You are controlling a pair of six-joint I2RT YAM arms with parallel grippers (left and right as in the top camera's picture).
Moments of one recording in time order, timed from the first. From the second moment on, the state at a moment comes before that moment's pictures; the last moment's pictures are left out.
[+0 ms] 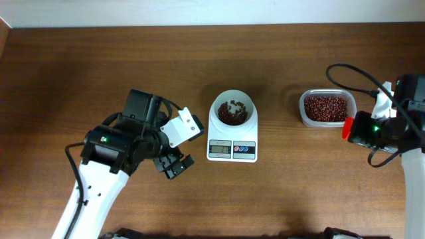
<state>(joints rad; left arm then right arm) -0.30 1.22 1.22 -1.16 0.30 0.66 -0.23 1.27 1.37 -1.30 -0.10 0.09</state>
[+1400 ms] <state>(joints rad) -0.30 1.22 1.22 -1.16 0.30 0.66 -0.23 1.74 1.33 -0.94 -0.35 -0.31</state>
